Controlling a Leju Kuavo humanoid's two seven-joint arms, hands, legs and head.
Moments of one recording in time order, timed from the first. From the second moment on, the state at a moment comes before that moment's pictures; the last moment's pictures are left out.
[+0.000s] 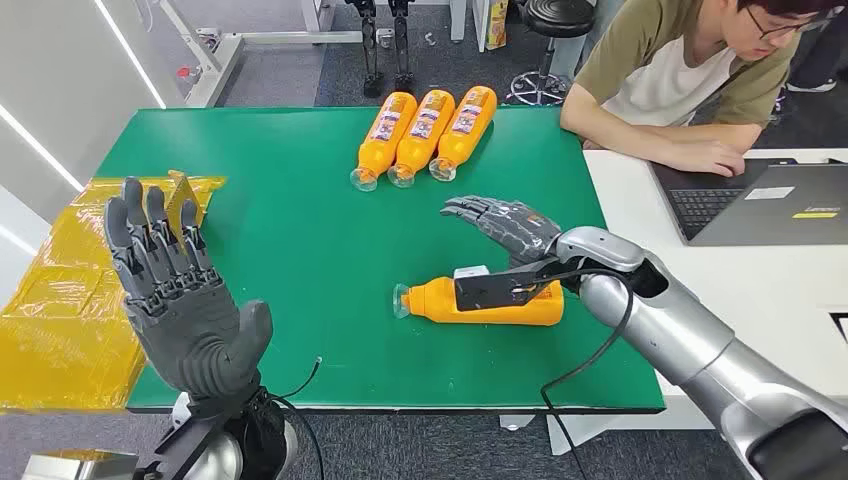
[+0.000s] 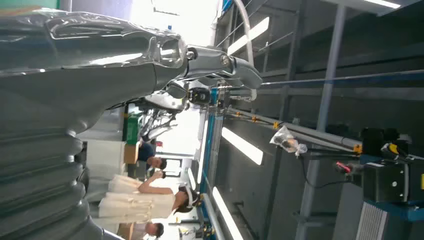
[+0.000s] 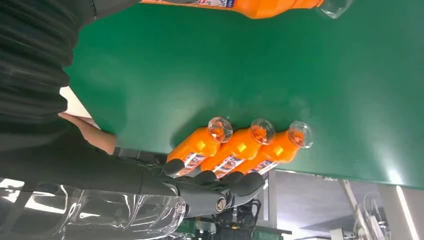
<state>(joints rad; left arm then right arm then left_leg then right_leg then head) -0.08 -0.20 -0.52 -1.59 -0.20 0.35 -0.63 -0.87 -0.43 0.90 -1.25 0.55 0.37 -0.13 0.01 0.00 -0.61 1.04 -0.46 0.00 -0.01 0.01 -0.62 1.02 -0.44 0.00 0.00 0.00</state>
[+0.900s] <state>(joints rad) -0.13 -0.20 -0.54 -1.57 -0.18 0.31 -0.59 -0.93 -0.57 1.16 -1.05 0.45 0.45 -0.09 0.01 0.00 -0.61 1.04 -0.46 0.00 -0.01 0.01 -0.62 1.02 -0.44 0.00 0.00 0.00</state>
